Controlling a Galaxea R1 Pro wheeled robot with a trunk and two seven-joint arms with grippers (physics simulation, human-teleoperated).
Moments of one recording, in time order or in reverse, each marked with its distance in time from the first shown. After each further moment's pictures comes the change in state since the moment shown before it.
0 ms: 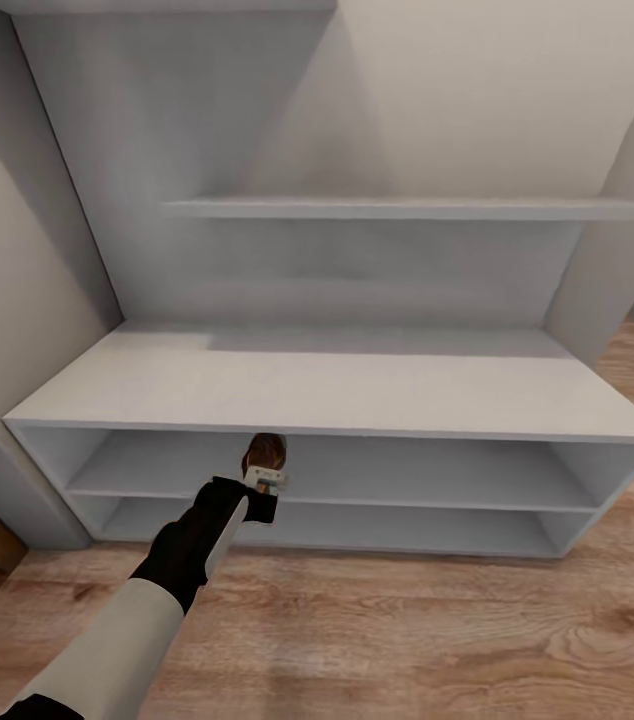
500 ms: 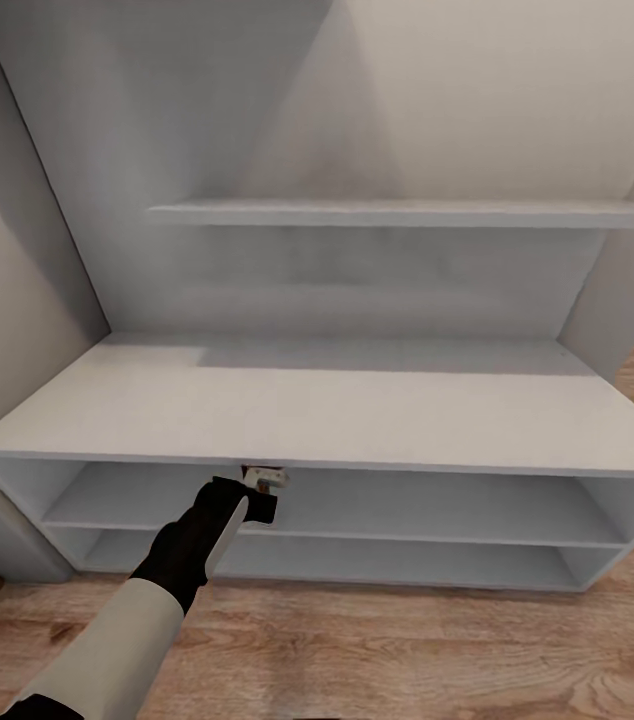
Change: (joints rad) left arm 0.000 0.000 0.000 0.000 -0.001 0.000 0.000; right arm 0.000 0.000 0.000 0.000 0.000 0.000 0.000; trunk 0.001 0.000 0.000
